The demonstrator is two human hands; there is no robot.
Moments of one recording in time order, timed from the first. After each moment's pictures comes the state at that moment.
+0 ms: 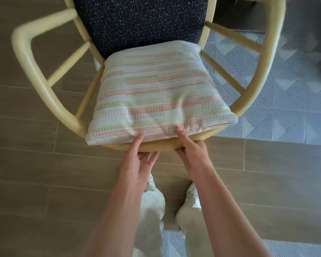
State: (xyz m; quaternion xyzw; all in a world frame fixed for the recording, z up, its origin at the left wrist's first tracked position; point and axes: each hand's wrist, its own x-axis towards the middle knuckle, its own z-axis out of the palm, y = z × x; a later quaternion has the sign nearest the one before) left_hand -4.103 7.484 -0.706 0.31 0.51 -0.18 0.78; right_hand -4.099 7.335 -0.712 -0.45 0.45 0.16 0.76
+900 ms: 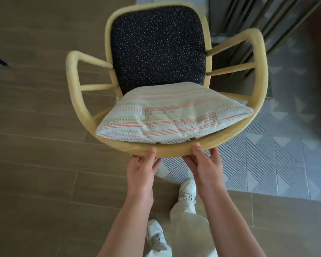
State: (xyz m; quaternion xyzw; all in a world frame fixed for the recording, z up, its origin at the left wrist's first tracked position) left_hand -3.920 7.501 -0.582 0.51 0.39 -0.09 0.76; right_hand -3.923 7.357 -0.594 -0.44 0.39 0.02 0.81
